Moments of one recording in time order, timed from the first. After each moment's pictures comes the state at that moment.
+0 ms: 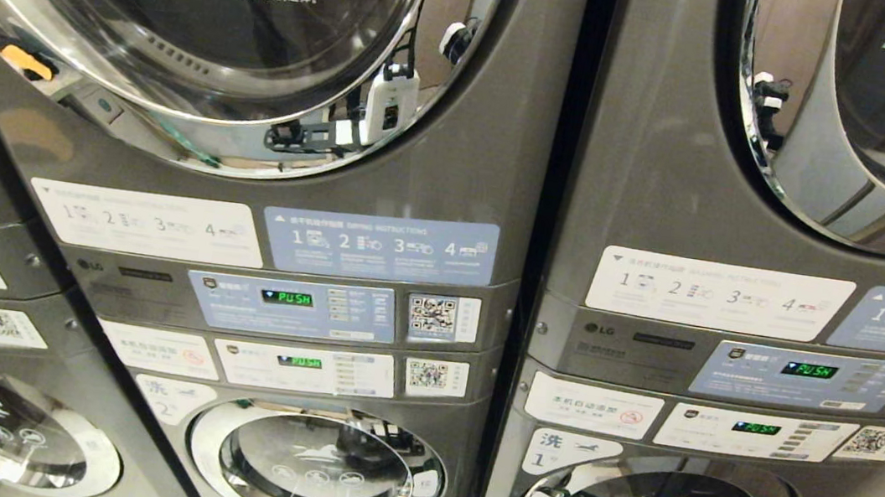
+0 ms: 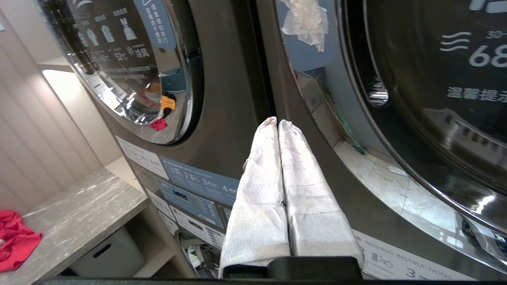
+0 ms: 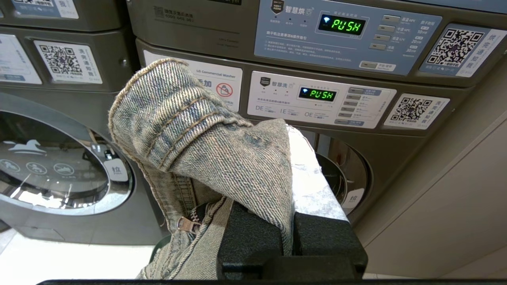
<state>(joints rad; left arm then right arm) 0.00 1.26 -1.28 -0.31 0.58 0.38 -0.01 0.00 0.00 0.01 0.02 -0.11</state>
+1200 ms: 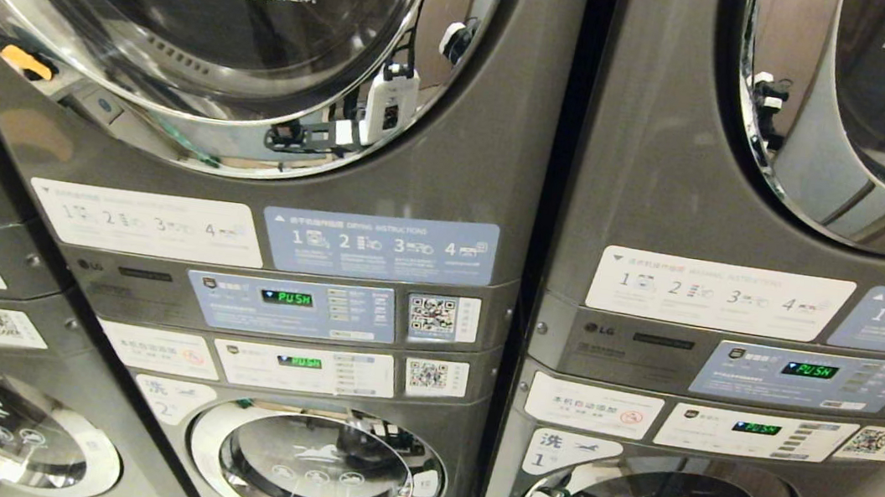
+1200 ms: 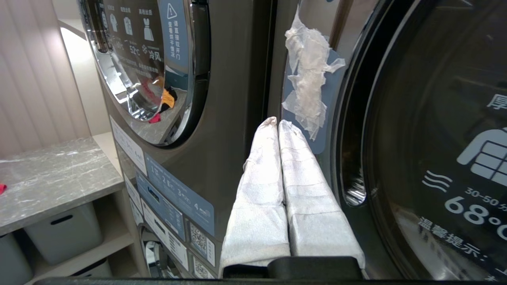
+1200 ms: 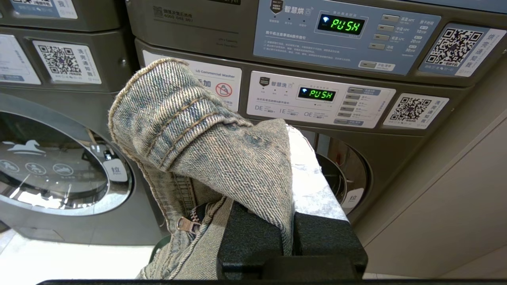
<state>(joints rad) -0.10 1.49 -1.64 -0.31 0.83 0.26 -0.01 0.00 0.00 0.01 0.02 -0.11</state>
